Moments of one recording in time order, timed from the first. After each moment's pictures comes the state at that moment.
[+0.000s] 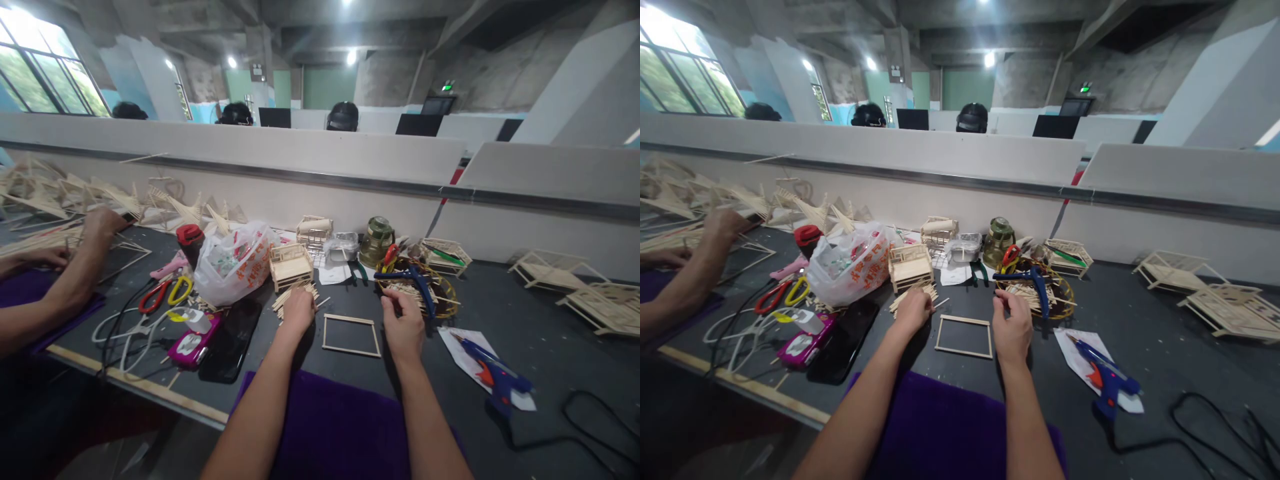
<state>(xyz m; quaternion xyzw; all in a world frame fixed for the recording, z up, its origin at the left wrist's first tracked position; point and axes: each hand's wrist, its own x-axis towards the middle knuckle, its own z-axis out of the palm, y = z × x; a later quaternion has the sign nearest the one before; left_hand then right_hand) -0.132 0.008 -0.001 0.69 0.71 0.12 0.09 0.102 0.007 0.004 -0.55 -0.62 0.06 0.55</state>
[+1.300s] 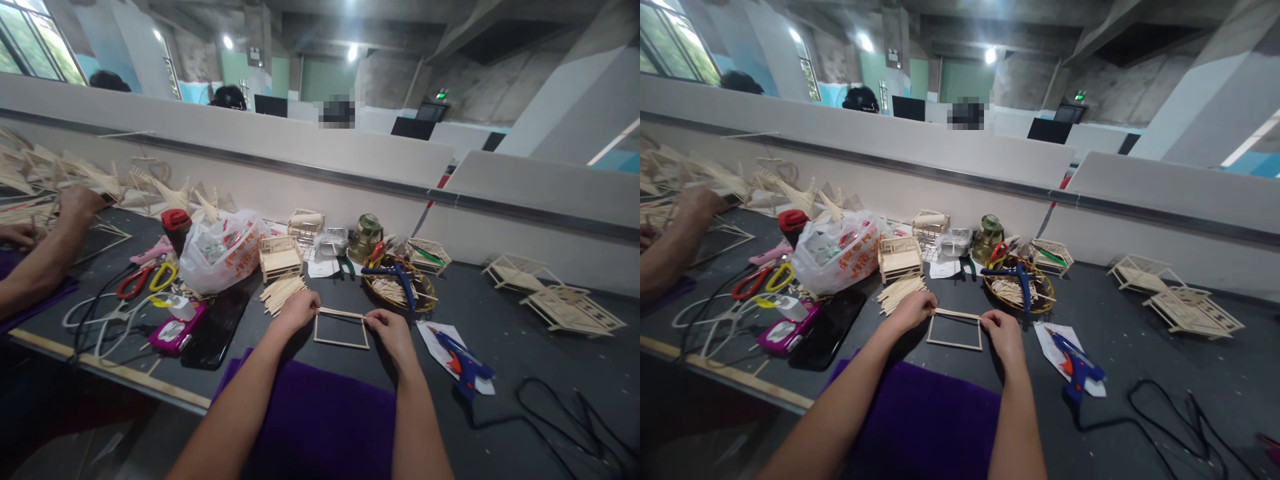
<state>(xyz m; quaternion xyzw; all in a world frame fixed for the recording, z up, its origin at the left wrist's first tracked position) -0.110 0.001 -0.002 0.74 0.61 0.18 0.21 0.147 -0.001 -0.023 -0.59 -0.64 0.33 0.36</state>
